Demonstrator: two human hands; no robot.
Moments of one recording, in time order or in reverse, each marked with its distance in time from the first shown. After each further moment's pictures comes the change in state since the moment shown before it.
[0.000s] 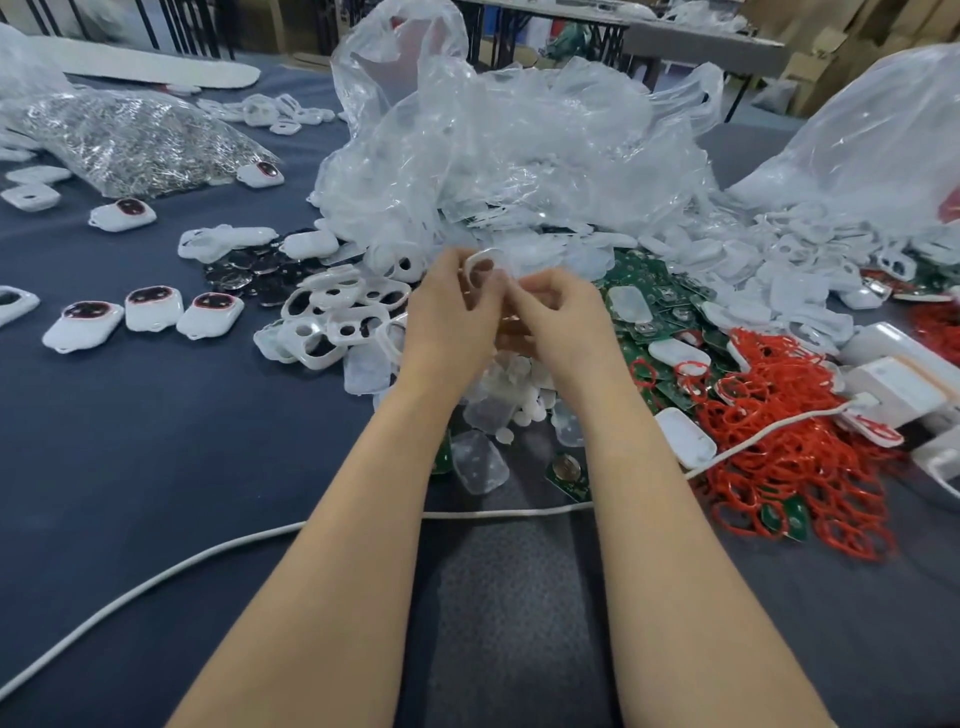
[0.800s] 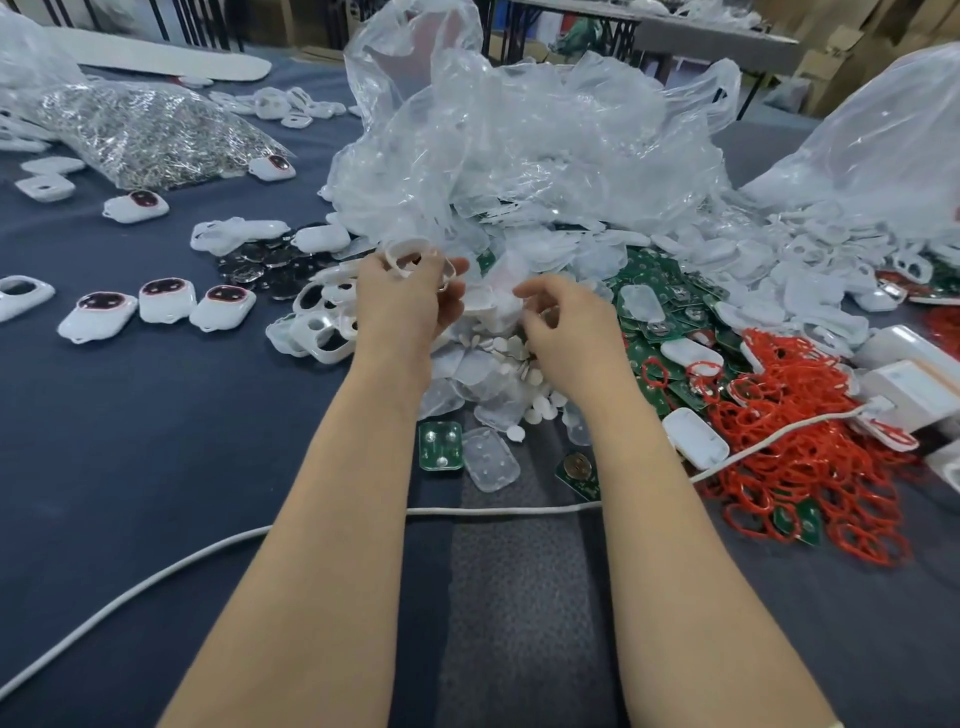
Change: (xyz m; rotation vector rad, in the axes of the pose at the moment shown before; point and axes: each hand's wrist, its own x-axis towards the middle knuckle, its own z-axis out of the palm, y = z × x) left_hand 0.009 0.002 -0.028 -0.735 0.155 -0.471; right_hand 0.006 0.012 -0.004 -0.745 0.041 -0.258
